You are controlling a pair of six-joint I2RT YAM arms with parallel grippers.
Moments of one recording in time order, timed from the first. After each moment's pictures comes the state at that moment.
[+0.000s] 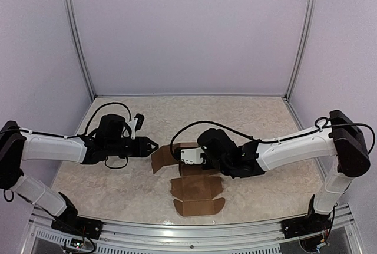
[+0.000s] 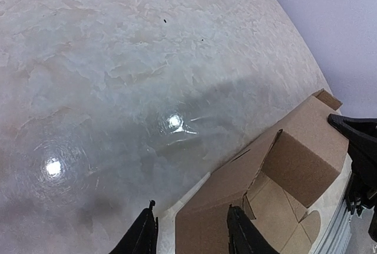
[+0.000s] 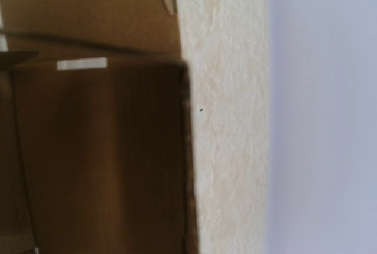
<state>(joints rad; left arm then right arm) -0.62 1.40 0.62 0.20 0.23 -0.49 1.14 1.72 1.01 0.09 0.62 -0.93</state>
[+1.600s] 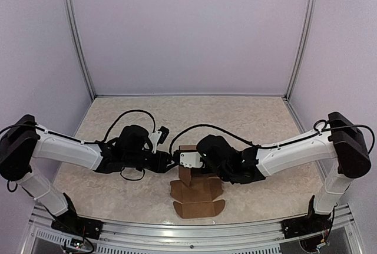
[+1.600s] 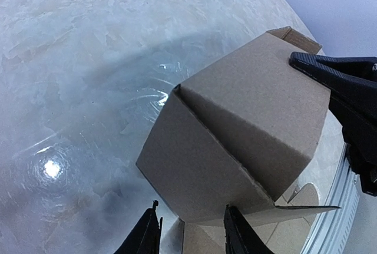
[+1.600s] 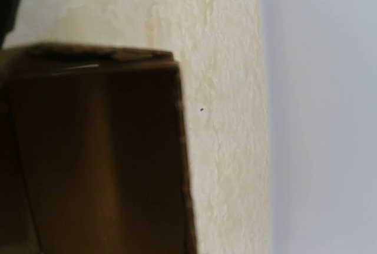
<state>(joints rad) -0.87 1.54 0.68 0.25 0.17 -0.47 1.18 1.72 0.98 0.14 0.67 -0.87</state>
